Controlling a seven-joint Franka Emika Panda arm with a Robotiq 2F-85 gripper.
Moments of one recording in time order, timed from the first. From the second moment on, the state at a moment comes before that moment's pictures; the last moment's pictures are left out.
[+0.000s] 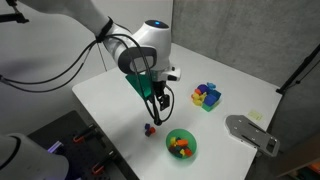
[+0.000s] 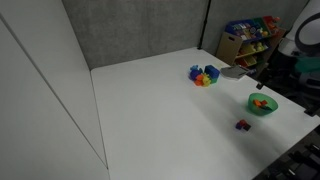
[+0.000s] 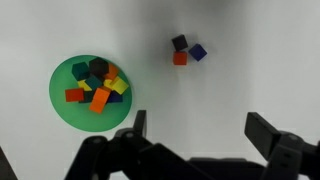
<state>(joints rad) -0.10 0.05 -0.15 -2.46 0.04 2.50 -0.06</state>
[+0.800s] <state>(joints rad) -0.10 0.46 -0.12 -2.38 0.04 2.72 -0.05</state>
